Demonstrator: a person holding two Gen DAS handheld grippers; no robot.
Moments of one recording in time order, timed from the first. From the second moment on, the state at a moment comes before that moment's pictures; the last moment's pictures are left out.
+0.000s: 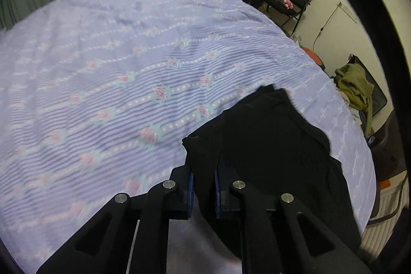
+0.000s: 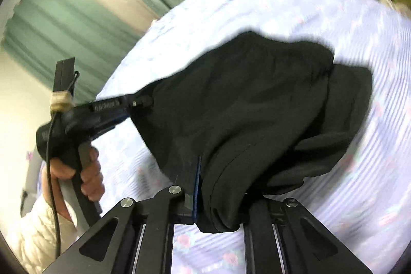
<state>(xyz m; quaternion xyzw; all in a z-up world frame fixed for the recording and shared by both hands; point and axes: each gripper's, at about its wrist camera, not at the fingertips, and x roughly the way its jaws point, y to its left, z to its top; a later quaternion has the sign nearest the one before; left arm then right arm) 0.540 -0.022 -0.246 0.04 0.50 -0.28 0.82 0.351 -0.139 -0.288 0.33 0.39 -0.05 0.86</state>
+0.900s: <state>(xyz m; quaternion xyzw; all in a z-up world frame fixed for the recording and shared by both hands) 0.210 0.220 0.015 -0.09 0.35 -0.18 0.91 0.117 -0.004 -0.025 0.20 0.30 0.11 0.93</state>
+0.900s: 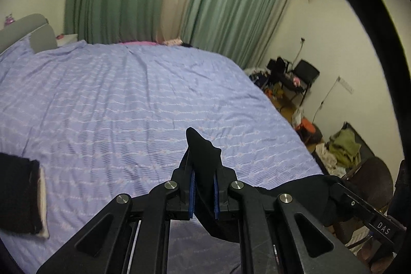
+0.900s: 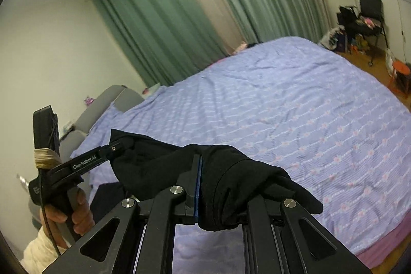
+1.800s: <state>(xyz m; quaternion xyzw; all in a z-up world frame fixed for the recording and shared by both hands) 0.083 0.417 0.010 -0.23 0.30 -0.05 0.92 0.063 0.153 -0.014 0.11 0.32 0.29 0.89</state>
